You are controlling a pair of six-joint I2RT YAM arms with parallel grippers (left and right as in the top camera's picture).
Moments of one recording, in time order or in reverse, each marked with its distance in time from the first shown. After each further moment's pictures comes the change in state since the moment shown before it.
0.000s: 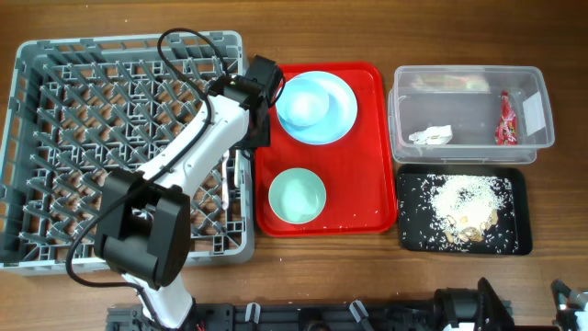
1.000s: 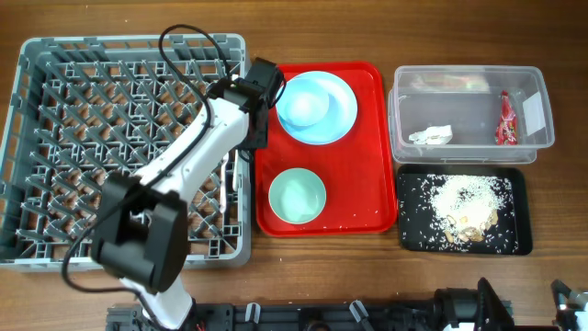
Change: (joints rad) left arm -0.006 -0.048 -0.012 -0.003 -0.071 0.042; right arm 0.000 0.000 0.000 0.000 0.000 0.000
